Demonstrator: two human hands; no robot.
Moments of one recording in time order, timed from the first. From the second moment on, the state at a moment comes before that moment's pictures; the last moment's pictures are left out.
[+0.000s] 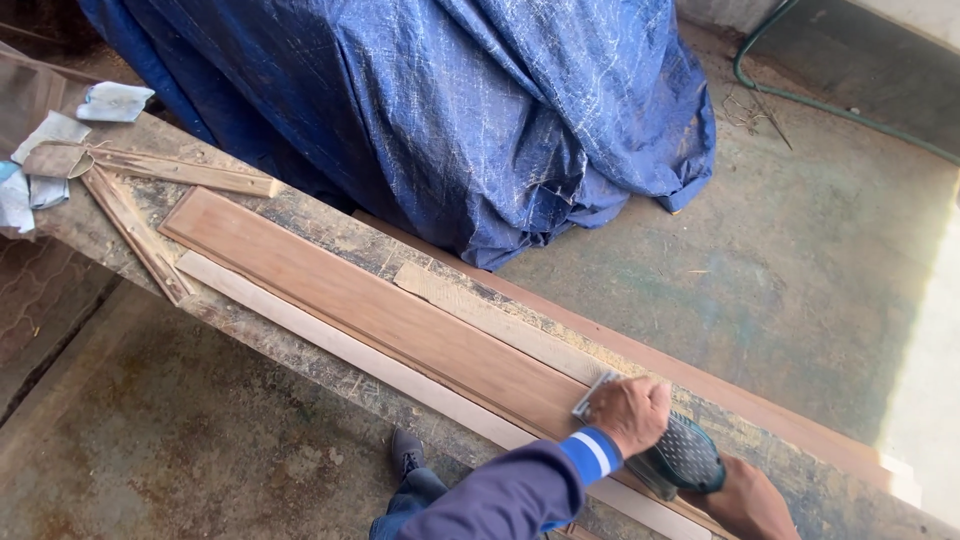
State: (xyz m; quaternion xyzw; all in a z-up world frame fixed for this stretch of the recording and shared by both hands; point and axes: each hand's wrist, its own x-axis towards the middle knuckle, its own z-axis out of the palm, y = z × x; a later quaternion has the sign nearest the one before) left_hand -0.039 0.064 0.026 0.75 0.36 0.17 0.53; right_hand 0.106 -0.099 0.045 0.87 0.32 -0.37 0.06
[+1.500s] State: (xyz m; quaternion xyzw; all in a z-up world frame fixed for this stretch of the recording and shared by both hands) left_hand -0.417 0.474 0.053 0.76 0.48 0.13 0.42; right_hand -0.294 0.303 0.100 0.84 0.45 -0.27 -0.12
